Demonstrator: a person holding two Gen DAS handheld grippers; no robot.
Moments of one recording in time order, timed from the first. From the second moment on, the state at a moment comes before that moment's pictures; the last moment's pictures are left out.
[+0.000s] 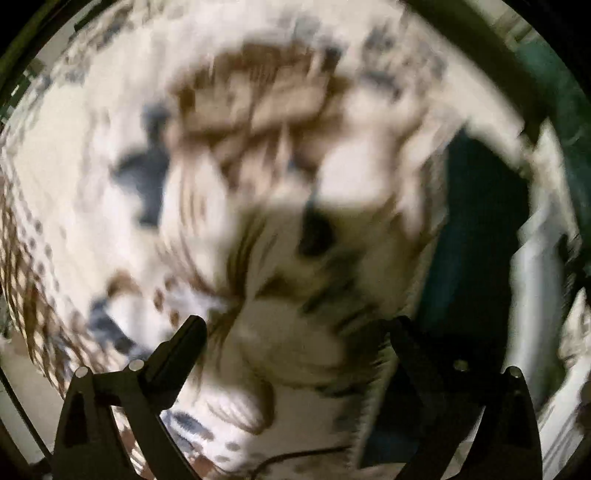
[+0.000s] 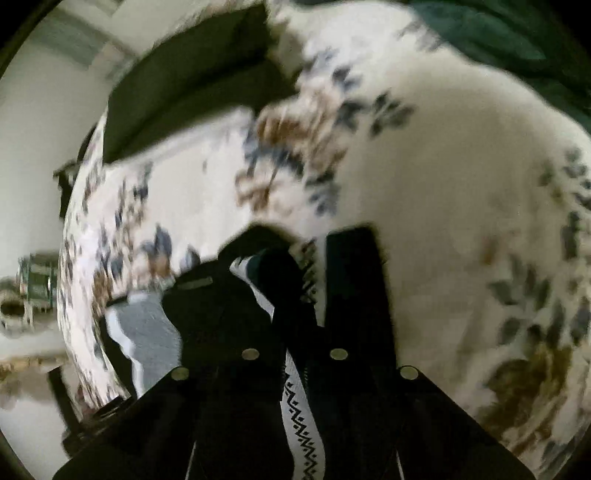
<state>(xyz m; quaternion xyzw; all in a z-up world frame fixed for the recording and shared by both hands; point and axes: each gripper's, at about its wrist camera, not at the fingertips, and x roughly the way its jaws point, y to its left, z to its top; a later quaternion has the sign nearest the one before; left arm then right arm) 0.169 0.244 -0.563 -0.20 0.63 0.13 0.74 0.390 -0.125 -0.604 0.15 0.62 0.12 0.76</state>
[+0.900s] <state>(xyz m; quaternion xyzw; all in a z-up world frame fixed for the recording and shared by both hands) 0.307 0.204 -0.554 -0.25 0.61 0.00 0.75 0.412 -0.146 -0.637 0.19 0.70 0.10 0.68</state>
